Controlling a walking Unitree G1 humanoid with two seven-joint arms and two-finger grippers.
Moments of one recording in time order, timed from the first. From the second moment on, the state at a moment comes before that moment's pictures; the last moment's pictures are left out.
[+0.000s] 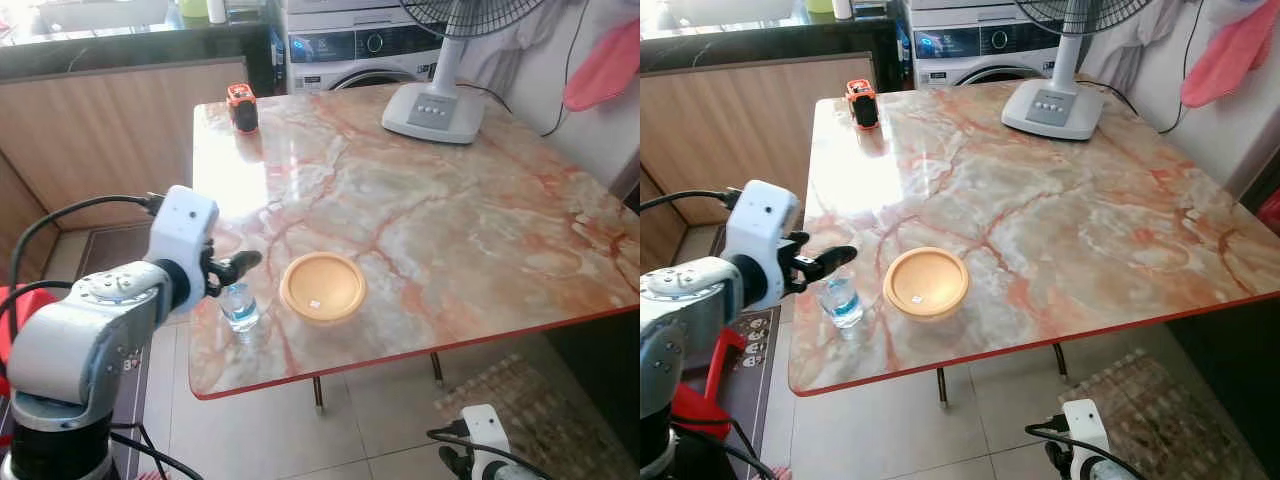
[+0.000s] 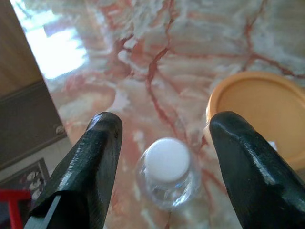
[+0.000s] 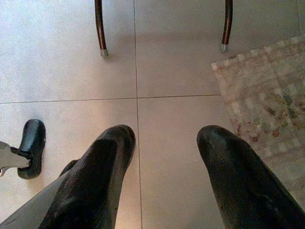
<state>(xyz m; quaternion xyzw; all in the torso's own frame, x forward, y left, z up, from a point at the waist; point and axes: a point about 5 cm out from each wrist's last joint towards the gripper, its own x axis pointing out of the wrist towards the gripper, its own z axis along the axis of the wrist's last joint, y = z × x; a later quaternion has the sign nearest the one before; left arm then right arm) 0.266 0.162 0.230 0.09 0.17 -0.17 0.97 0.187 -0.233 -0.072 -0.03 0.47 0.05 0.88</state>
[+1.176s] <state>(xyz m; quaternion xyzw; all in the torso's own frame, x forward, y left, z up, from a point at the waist) 0.263 0.167 0.215 0.07 0.20 -0.16 0.96 0.187 -0.236 -0.071 -0.04 0.47 0.06 0.88</state>
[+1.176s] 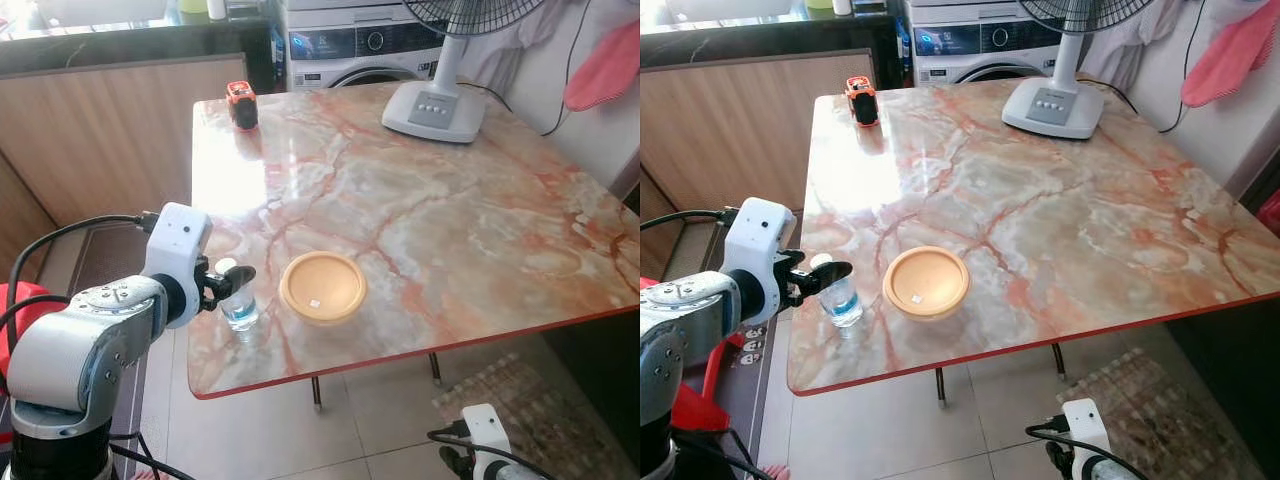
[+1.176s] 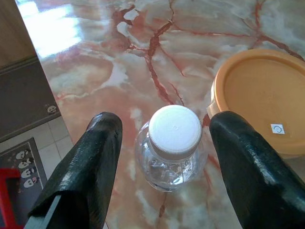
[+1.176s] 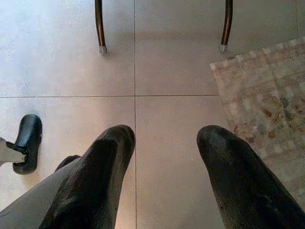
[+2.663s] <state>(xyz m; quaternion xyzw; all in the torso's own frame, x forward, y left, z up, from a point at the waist) 0.273 0.173 0.219 0.10 0.15 -0.10 0.98 0.186 -0.236 -0.071 -0.04 0.48 0.07 0.88</state>
